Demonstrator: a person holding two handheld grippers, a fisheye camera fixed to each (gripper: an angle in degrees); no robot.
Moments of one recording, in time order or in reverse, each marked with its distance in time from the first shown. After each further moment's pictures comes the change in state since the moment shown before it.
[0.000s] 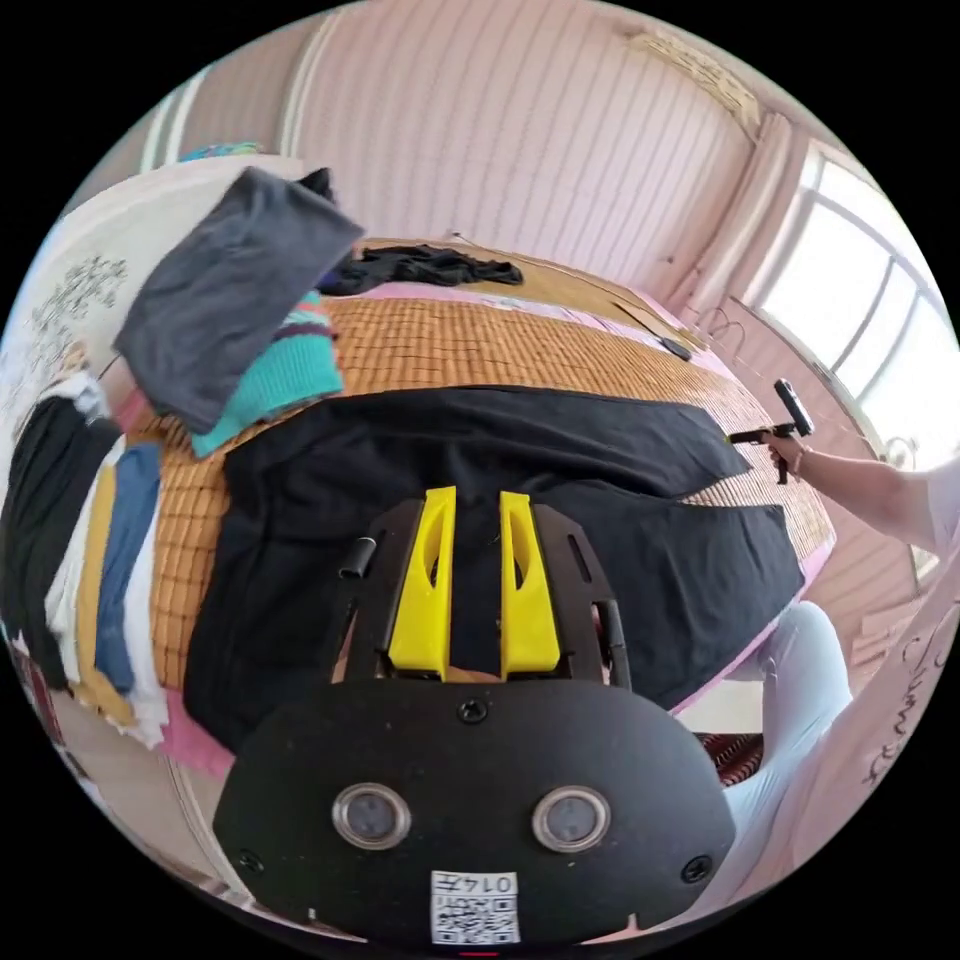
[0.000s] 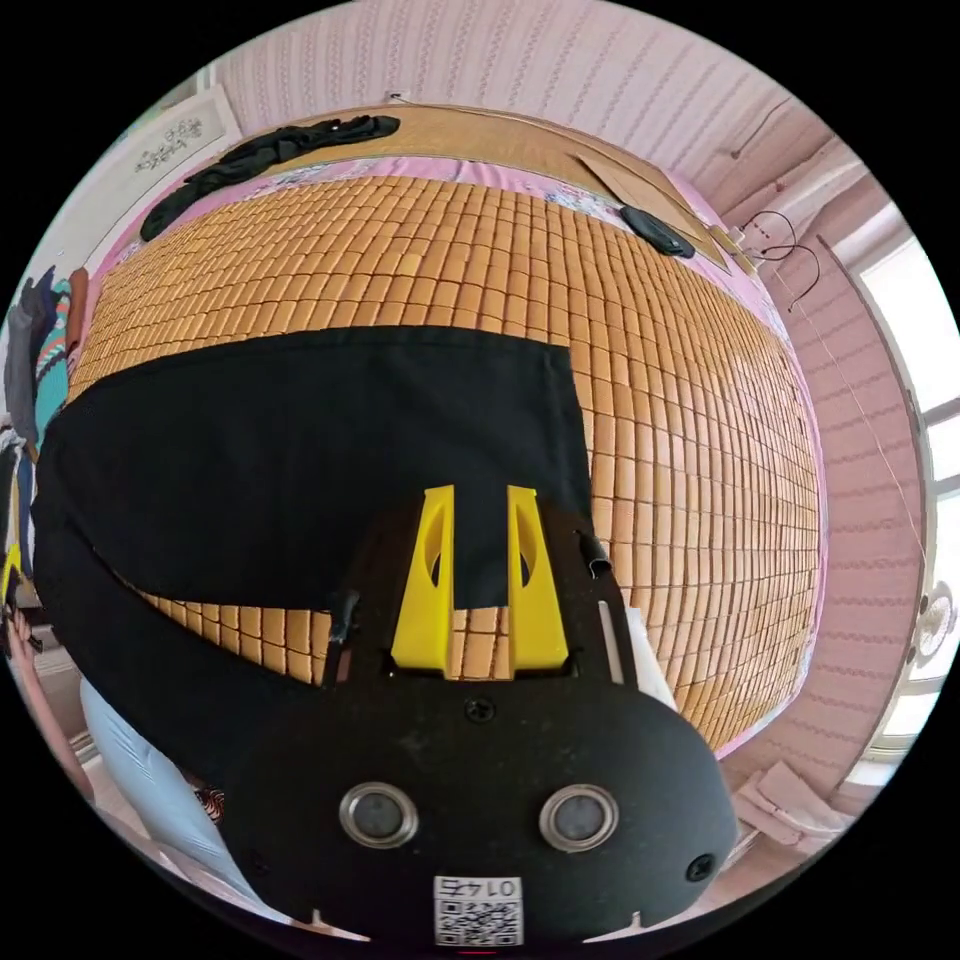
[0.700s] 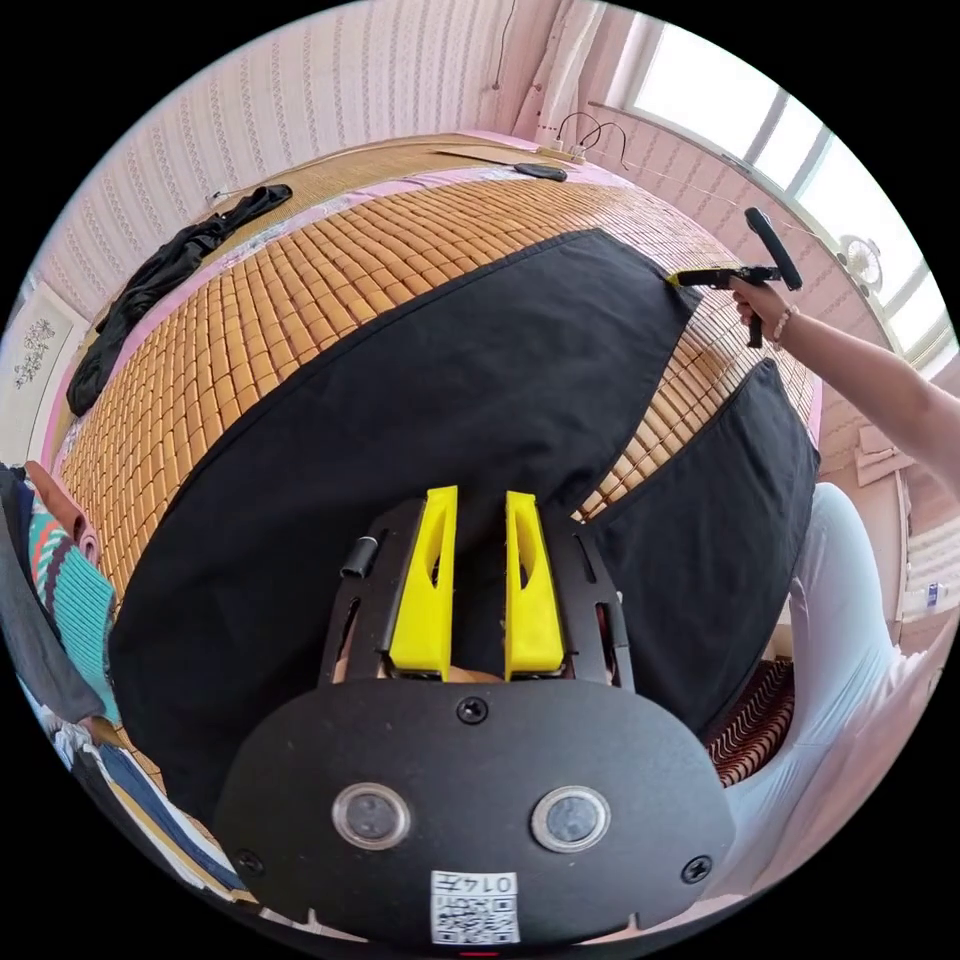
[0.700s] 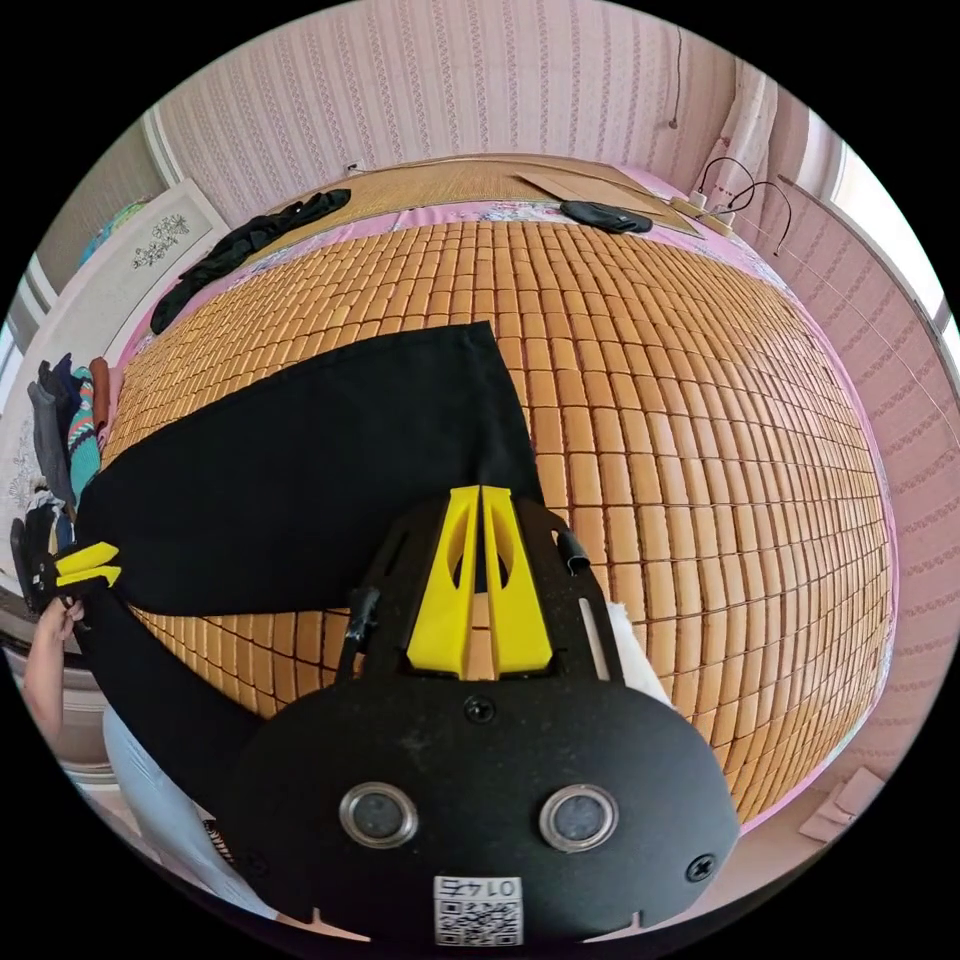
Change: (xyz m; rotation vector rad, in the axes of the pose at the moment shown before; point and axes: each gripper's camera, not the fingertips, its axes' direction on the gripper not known) left arm 0.122 -0.126 0.170 -0.247 0.010 0.309; right arm 0.136 0.078 0.025 0.192 -0.191 0.077
